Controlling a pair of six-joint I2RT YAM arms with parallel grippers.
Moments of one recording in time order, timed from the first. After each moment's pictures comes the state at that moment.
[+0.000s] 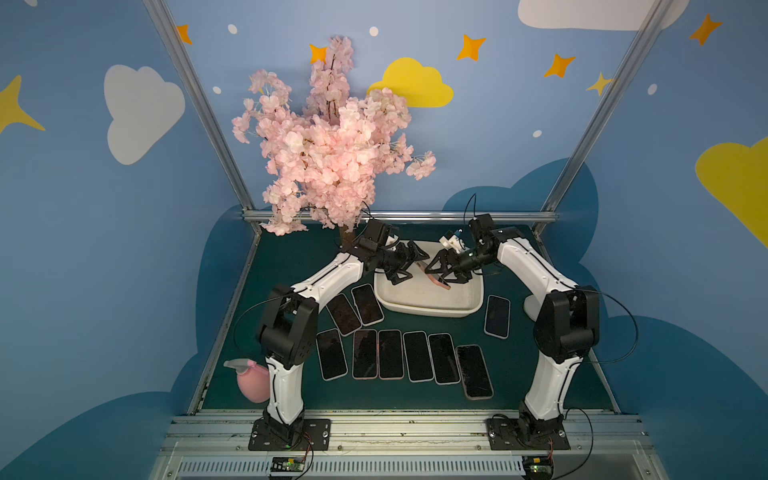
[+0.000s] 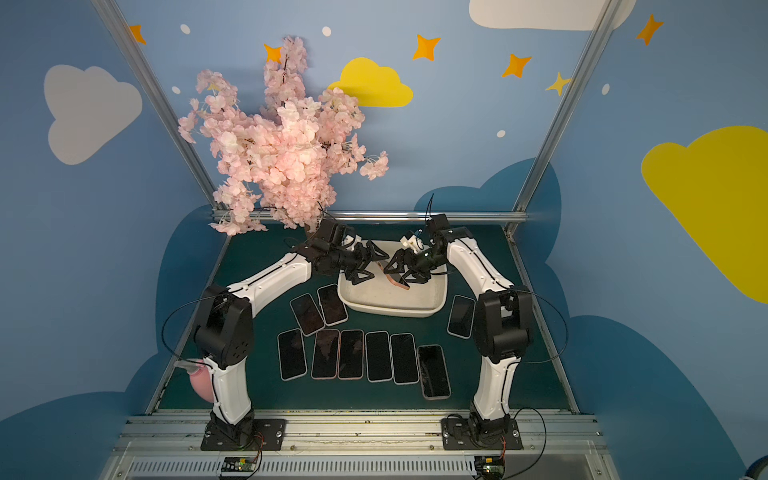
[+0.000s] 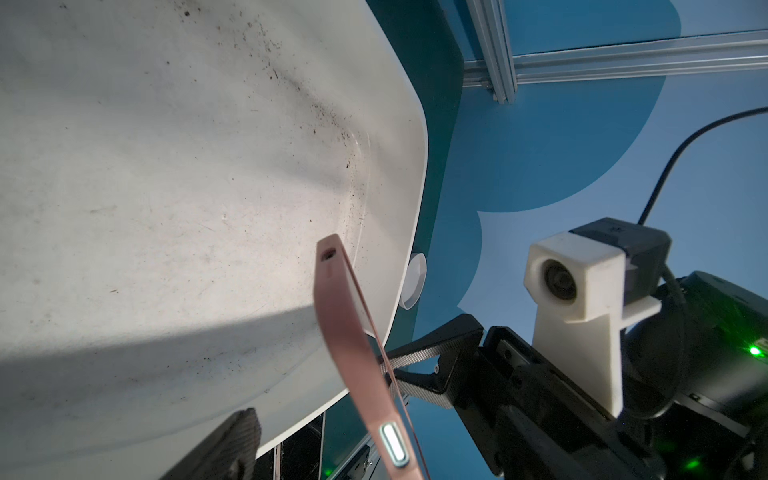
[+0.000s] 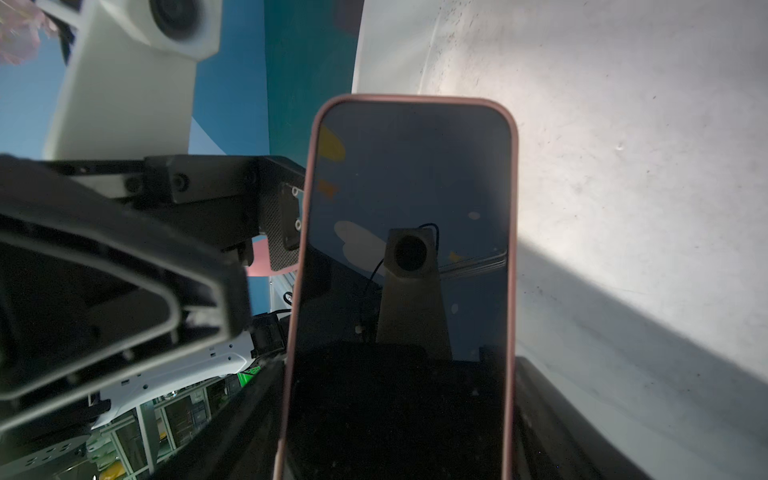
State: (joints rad) left arm -0.49 1.95 1.59 -0.35 0.65 -1.09; right arm 0.31 1.92 1.68 -1.00 -0.85 0.23
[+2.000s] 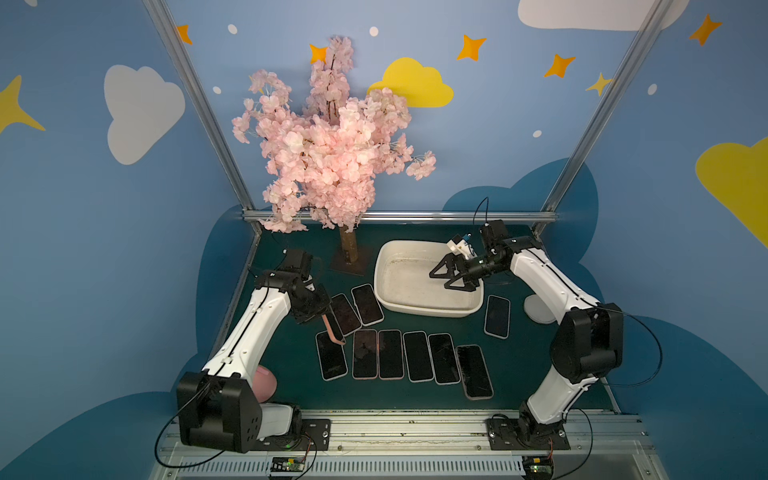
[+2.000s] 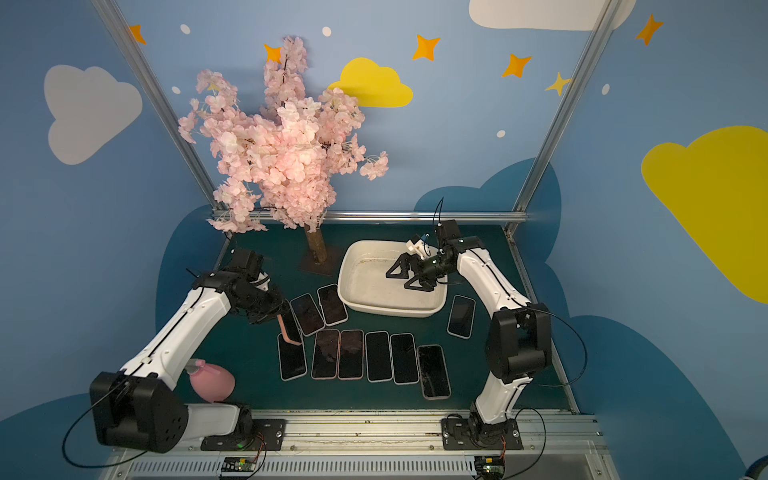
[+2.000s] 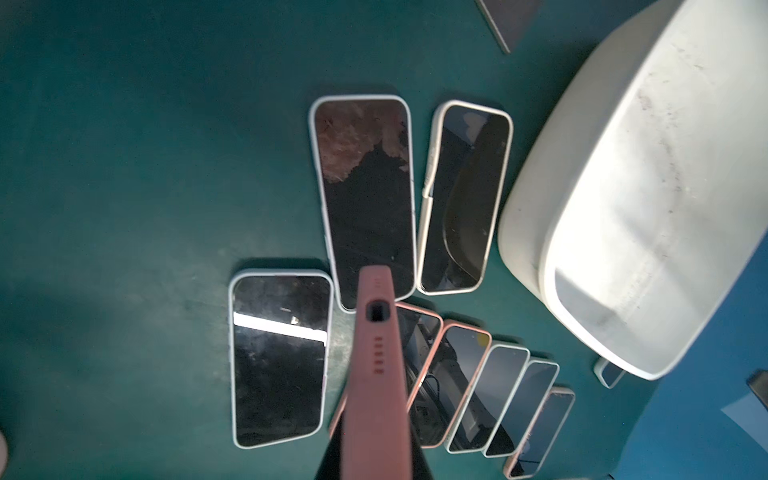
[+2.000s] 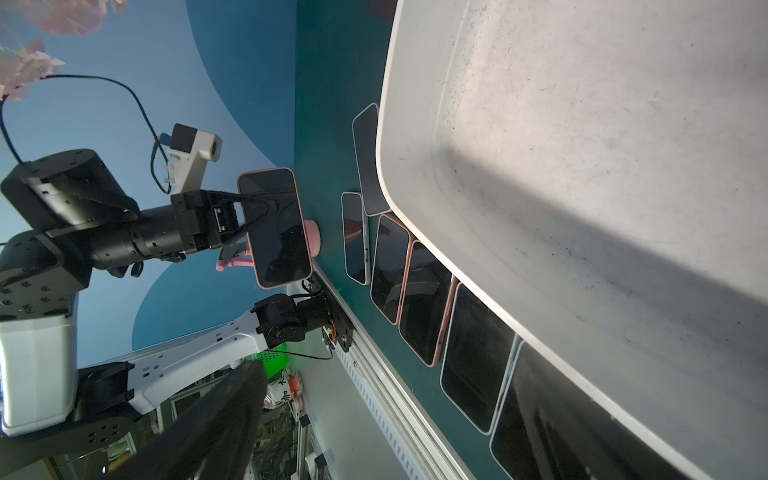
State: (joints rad) left arm -0.10 1.38 1.17 -1.05 0.24 -0.61; right arm 0.28 1.74 1.50 -0.95 -0.90 0.24
